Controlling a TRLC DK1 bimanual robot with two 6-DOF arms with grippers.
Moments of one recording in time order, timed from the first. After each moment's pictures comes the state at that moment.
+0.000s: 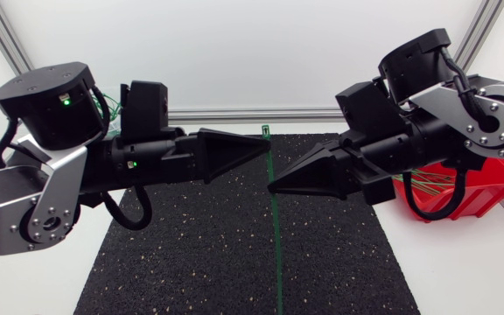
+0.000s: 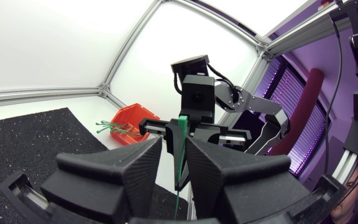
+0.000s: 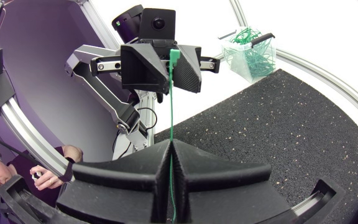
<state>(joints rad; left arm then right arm) -0.57 1.33 0.70 0.61 0.82 -0.55 0.40 1.32 0.97 -0.53 -1.09 -0.28</state>
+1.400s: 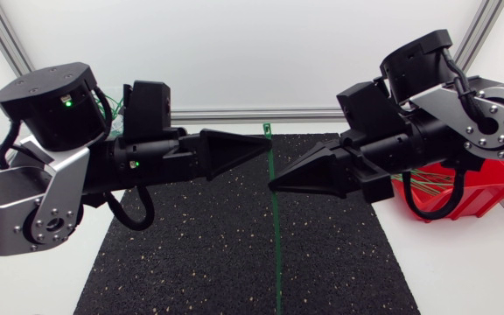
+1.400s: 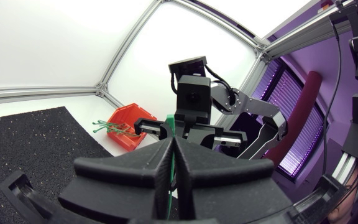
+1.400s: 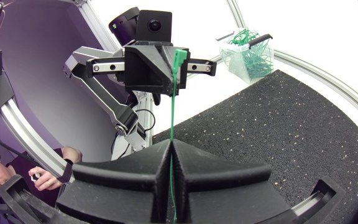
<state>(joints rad) -0.58 1.34 0.70 0.64 0.82 -0.58 0.39 1.32 0.96 -0.50 -1.09 -0.26</state>
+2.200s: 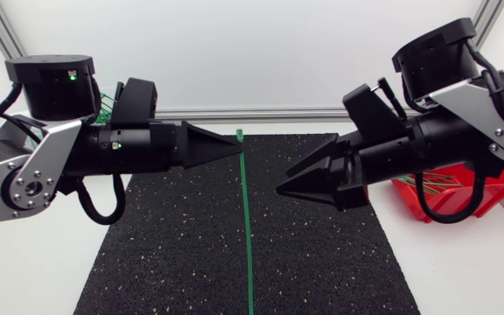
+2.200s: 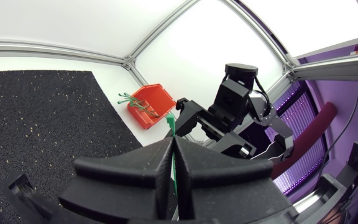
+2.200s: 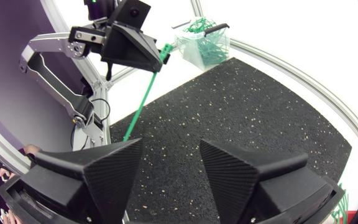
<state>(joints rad) -0.44 1.32 0.78 0.26 0.90 -0.60 0.43 1.24 0.96 -0.55 -0.72 -0.23</state>
